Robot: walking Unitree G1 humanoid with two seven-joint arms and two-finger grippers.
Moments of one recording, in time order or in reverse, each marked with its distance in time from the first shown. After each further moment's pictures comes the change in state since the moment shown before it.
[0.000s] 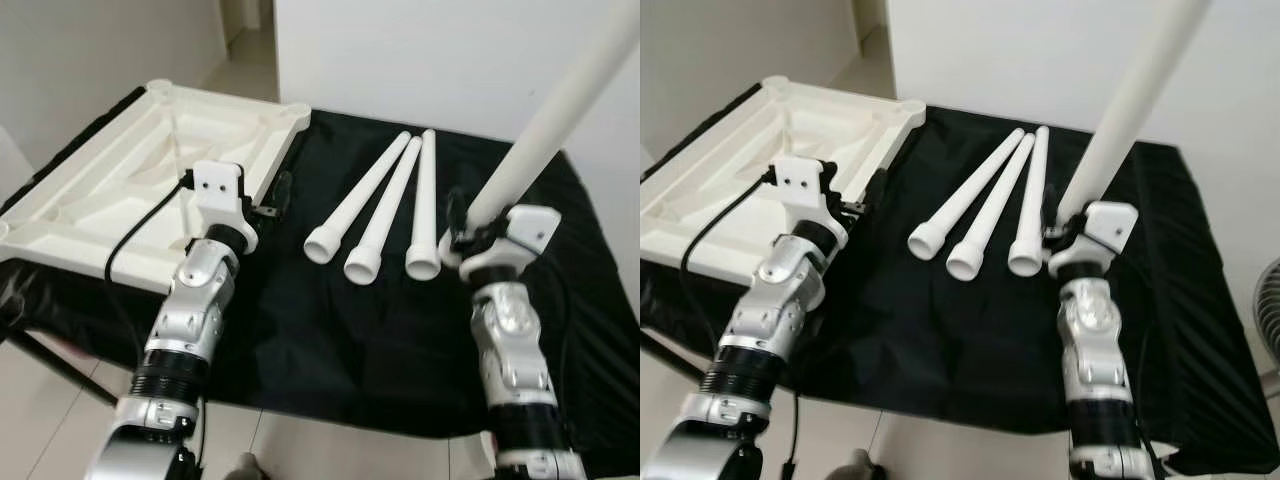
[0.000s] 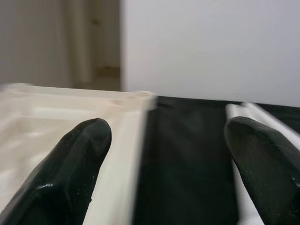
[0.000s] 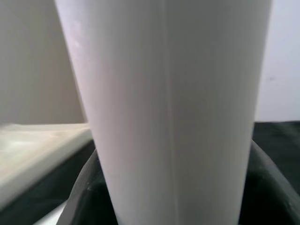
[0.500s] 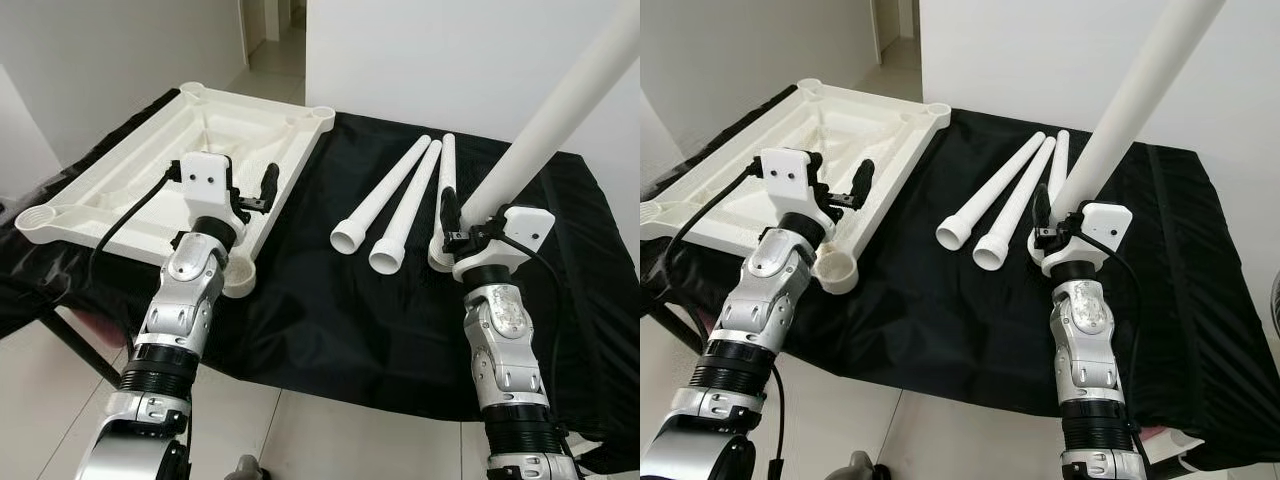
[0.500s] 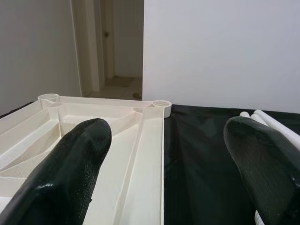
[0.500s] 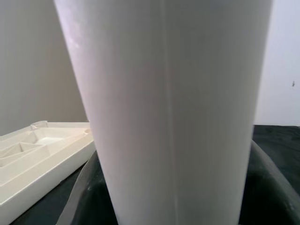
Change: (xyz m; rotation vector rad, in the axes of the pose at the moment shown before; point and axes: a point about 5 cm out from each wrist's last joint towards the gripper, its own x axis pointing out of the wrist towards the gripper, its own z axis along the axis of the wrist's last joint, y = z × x) left arm 0.003 0.000 0.004 0.020 -0.010 -0.017; right arm -0.003 -0.006 -0.002 -0.016 0.007 -0.013
